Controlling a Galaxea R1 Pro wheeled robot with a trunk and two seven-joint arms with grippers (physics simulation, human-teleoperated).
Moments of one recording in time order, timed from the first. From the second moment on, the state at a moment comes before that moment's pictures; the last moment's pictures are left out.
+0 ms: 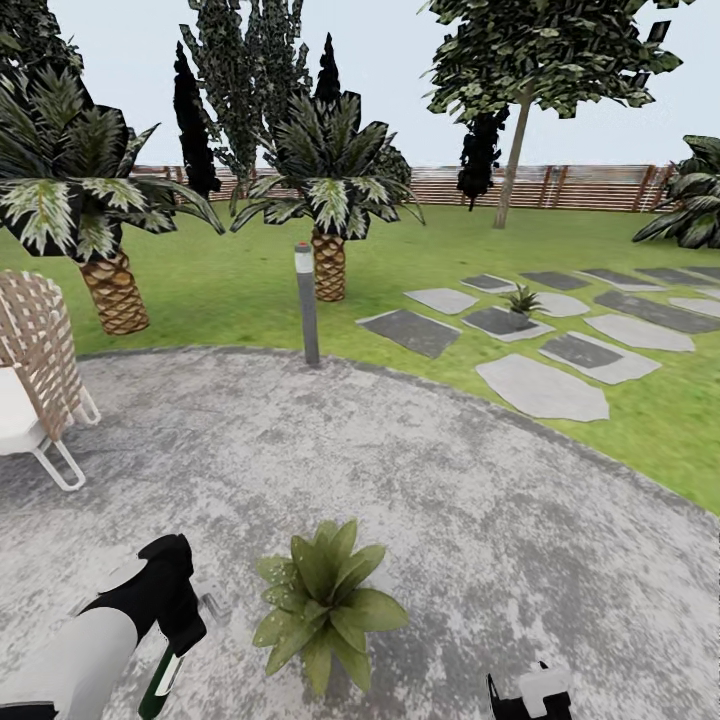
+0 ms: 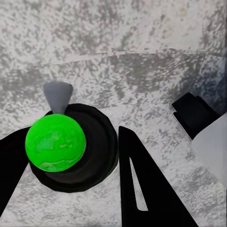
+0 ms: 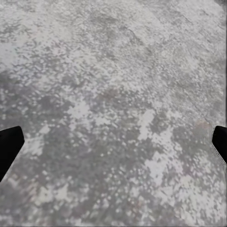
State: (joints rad) left arm -0.70 0.14 0.02 -0.53 -1.20 0.66 -1.14; right arm -0.35 -0.05 -0.24 -0.12 0.53 -0.64 -0.21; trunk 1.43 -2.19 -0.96
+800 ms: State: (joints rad) left arm -0.69 0.14 0.02 -0.47 -1.19 0.65 -1.08; right arm -0.35 -0.05 -0.24 -0.12 0.53 -0.64 -0.21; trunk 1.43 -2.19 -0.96
